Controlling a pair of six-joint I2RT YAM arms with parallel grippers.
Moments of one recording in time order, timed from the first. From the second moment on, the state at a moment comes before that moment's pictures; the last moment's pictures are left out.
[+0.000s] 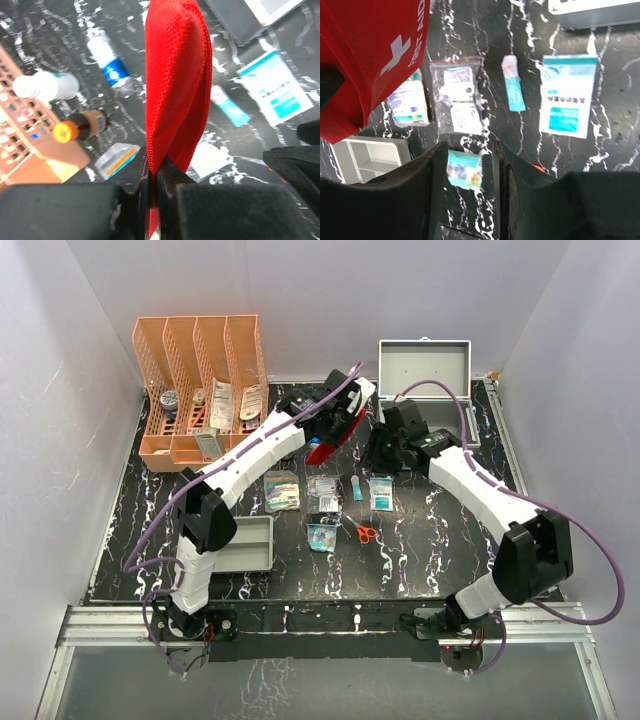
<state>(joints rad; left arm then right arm) -0.78 2.06 2.12 -0.94 -0.19 0.04 0.41 1.46 1.23 -0.63 -0.05 0.69</state>
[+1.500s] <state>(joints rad) -0.44 1.99 2.13 -0.99 -0.25 -0.22 0.54 2.08 1.89 -0.27 -0.07 0.83</state>
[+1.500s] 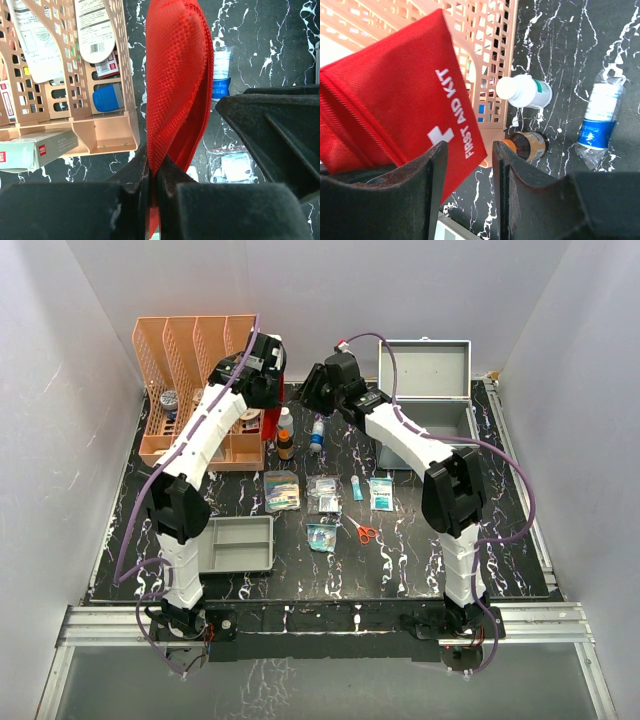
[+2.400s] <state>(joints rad) -0.44 2.04 2.13 -0.99 -0.22 -0.22 0.59 2.15 2.00 -0.34 -0.09 0.77</state>
